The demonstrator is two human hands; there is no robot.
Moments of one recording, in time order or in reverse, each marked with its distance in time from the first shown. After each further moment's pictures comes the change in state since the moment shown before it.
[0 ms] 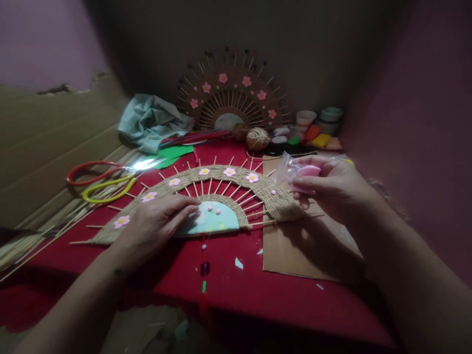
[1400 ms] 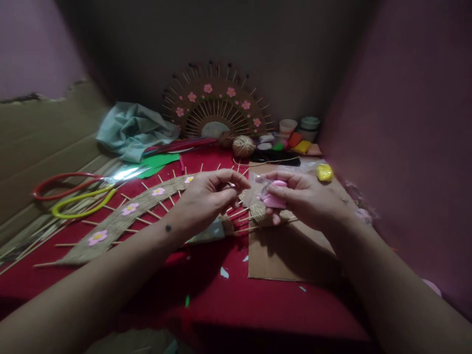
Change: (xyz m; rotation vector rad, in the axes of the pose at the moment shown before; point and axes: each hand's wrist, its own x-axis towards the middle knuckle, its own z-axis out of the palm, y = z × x) left_hand 0.072 0.089 0.022 -0.876 -0.139 -0.038; right_hand -0.003 0.001 0.006 0.027 -0.282 0.084
